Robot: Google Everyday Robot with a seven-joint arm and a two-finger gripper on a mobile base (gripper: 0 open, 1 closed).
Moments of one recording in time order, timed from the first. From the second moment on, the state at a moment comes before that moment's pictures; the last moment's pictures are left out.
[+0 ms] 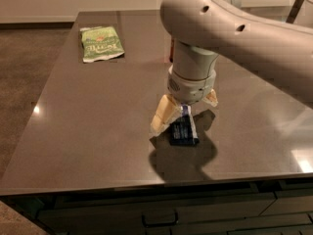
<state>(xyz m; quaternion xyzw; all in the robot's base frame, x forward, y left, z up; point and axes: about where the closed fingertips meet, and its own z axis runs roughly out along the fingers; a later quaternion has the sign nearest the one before) 0.491 -0.079 0.836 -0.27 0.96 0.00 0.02</state>
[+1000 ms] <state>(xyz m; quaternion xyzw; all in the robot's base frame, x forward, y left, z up) 0.491 -0.073 0.830 -0.27 0.96 0.01 0.00</state>
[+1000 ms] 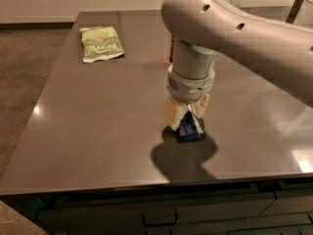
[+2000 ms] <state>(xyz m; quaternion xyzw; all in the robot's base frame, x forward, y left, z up) 0.540 -0.056 0.855 -0.33 0.94 0.03 0.03</state>
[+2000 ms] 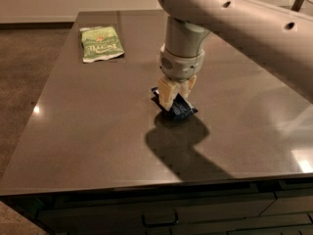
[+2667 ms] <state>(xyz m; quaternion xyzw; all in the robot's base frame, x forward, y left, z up) 0.613 -0.015 0.866 -0.38 0.92 0.04 0.09</state>
